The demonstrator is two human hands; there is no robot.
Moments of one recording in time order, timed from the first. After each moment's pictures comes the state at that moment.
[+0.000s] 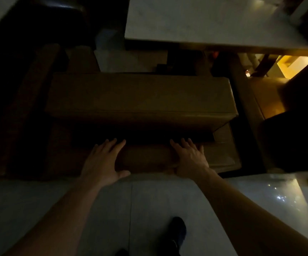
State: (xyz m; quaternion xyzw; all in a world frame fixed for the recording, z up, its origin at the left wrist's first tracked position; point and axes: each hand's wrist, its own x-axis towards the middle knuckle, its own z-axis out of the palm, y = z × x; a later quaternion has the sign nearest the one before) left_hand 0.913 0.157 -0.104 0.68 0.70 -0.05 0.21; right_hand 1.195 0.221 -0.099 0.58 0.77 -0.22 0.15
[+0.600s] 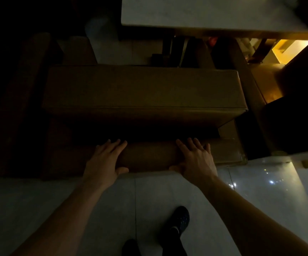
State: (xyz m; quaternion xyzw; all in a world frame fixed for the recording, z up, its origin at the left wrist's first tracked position) left_hand 0.888 0.130 -0.123 0.70 0.68 -0.01 0.22; right_hand 1.179 0.164 -0.121 0.61 0.77 -0.14 0.11
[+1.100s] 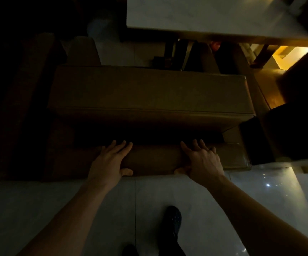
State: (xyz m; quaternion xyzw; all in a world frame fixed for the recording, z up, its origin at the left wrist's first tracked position) left_hand 0.879 0.142 -0.130 0.71 0.67 0.01 0.23; right_hand 1.172 0.179 -0.110 0.60 0.77 -0.14 0.16
